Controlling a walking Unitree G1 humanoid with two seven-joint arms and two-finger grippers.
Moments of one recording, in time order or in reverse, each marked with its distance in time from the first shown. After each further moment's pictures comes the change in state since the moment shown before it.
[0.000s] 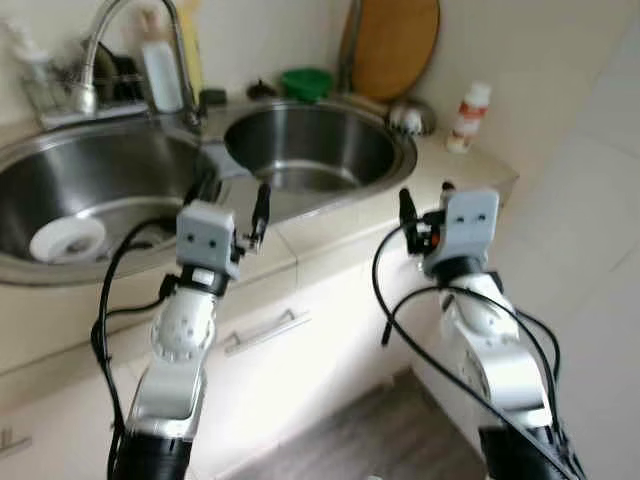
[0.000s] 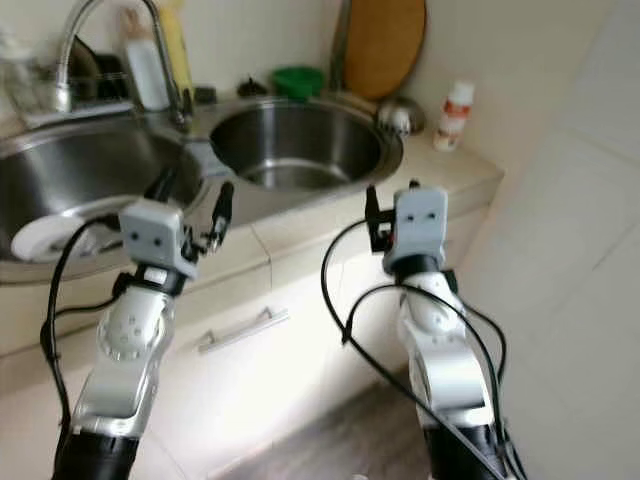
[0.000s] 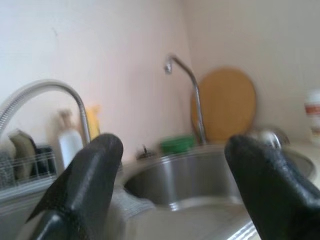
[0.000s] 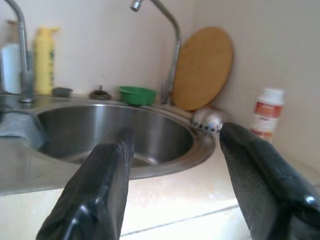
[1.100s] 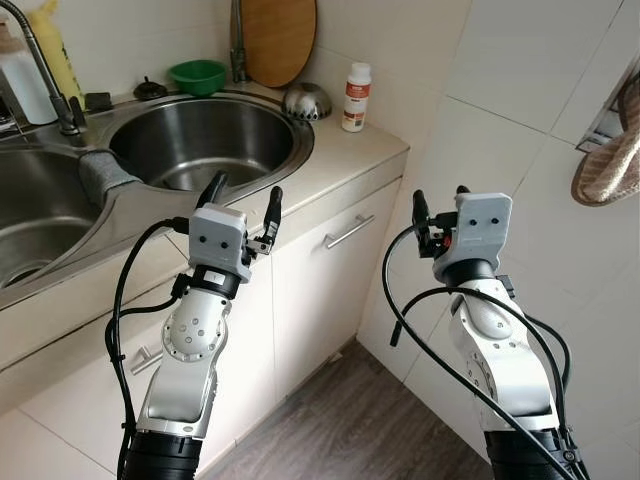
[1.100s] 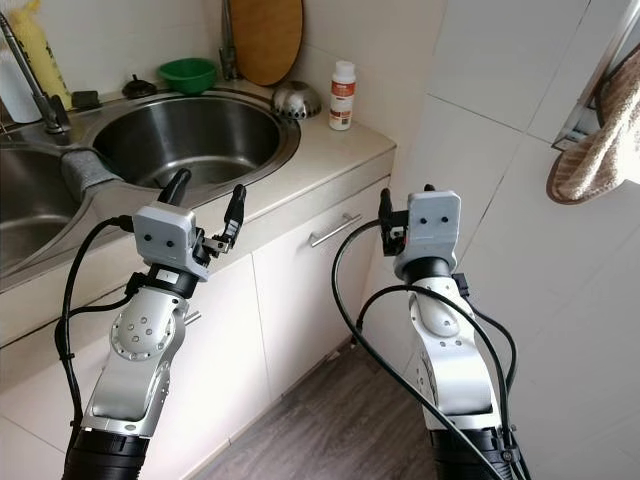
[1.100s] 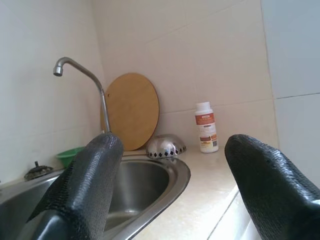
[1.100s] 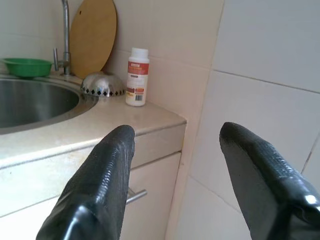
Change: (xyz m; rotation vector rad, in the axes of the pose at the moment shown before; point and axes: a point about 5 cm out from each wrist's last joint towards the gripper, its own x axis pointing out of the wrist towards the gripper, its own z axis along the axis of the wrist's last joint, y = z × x) left arm 0.002 -0.006 0.000 -0.009 0.000 -0.027; right arm -0.008 -0.011 -0.009 -0.011 0.037 -0.059
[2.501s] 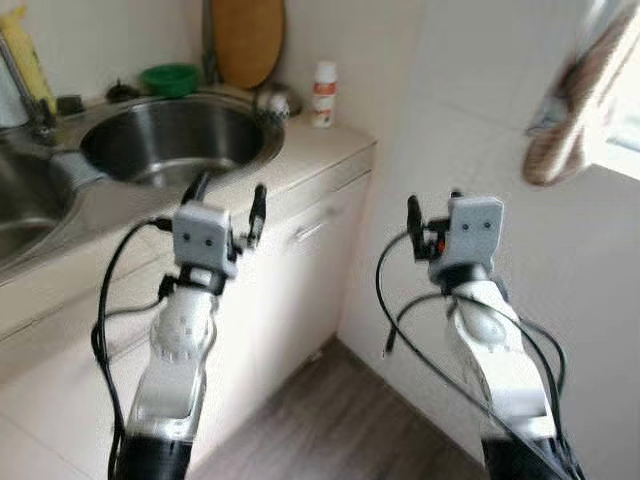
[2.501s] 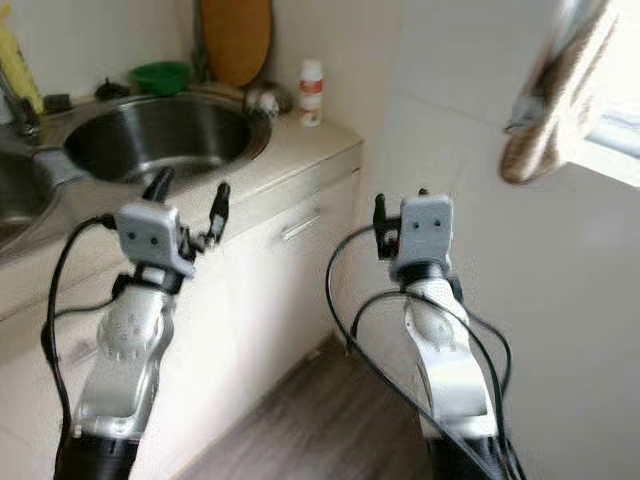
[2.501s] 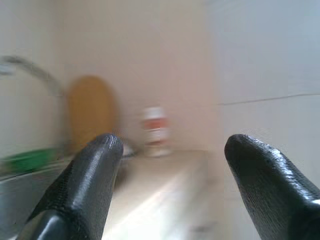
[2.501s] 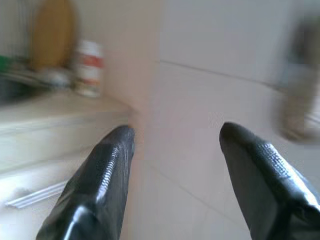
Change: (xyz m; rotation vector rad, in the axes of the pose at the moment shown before) left arm -0.002 -0.003 -0.004 -0.034 0.016 0.007; right arm -0.002 -0.001 -0.004 -0.017 0.005 -0.010
